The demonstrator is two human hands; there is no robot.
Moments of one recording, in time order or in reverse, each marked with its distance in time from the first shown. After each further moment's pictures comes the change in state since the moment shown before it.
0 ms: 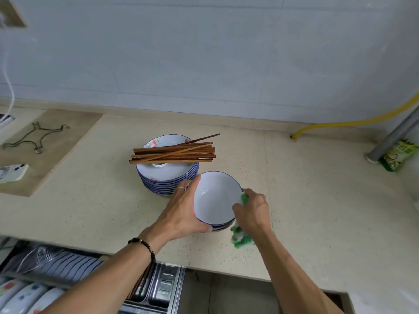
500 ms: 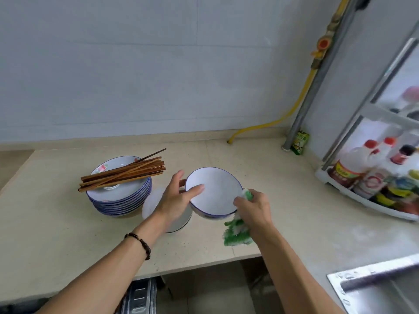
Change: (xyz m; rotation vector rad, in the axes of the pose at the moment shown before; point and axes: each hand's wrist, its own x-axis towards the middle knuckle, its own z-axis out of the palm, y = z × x) left_hand 0.004 0.108 0.003 -0.726 -0.158 -0.123; right_hand -0.091 0.014 -0.105 0.421 0.293 0.190
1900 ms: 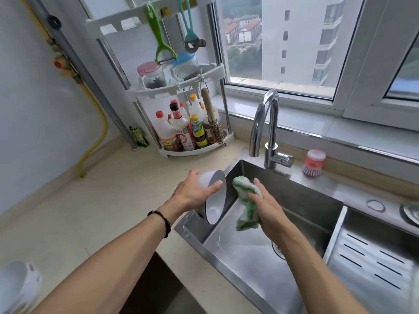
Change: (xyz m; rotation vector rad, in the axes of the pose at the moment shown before) left_hand -0.145 0.048 0.476 0.972 -0.525 0.199; right_hand -0.120 0.255 -0.411 0.734 0.323 0.136
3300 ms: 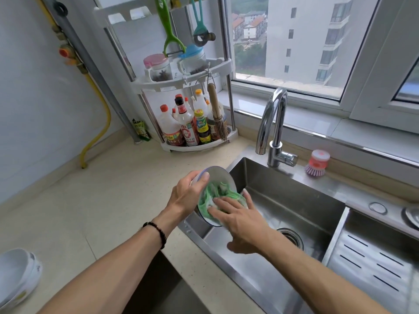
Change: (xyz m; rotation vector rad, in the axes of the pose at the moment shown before) left_hand -0.018 -0.028 0.003 -0.390 0.098 0.129; right_hand -0.025 0.006 0.041 -1.691 -0.471 -0.586
